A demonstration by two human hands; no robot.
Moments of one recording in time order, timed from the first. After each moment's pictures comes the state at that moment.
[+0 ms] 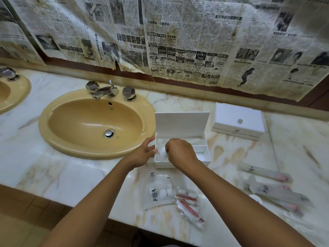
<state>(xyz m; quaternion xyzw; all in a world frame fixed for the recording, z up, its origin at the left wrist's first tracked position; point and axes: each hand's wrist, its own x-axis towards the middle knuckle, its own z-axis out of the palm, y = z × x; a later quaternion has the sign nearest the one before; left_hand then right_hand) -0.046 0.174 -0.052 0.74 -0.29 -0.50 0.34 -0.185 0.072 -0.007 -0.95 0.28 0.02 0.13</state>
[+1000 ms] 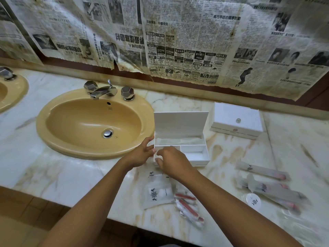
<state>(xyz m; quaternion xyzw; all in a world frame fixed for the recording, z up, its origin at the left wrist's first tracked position) -0.047 0.175 -0.051 0.73 -0.30 -0.50 0.36 -0.190 0.094 -0.022 -0.94 0.26 0.02 0.21</state>
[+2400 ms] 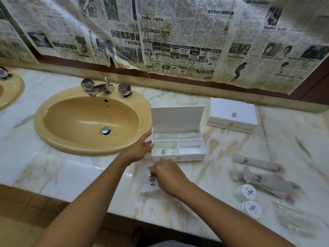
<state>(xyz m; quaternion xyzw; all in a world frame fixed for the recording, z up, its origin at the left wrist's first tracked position) -0.054 0.175 -0.045 0.74 -0.29 -0.50 0.35 -0.220 0.134 -0.030 -0.98 0.12 0.03 0.17</state>
